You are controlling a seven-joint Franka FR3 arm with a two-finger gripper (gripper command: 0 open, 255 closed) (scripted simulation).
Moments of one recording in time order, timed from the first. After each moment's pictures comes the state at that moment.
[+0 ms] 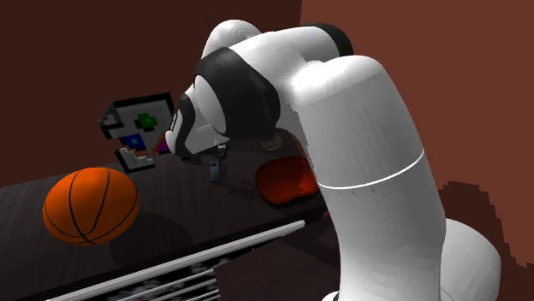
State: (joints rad) arm 0.23 0.75 0.01 -1.83 0.10 2.66 0.49
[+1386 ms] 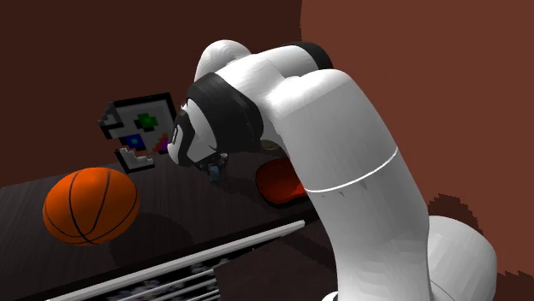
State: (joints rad) arm 0.28 0.85 -0.04 -1.74 0.03 2.59 0.49
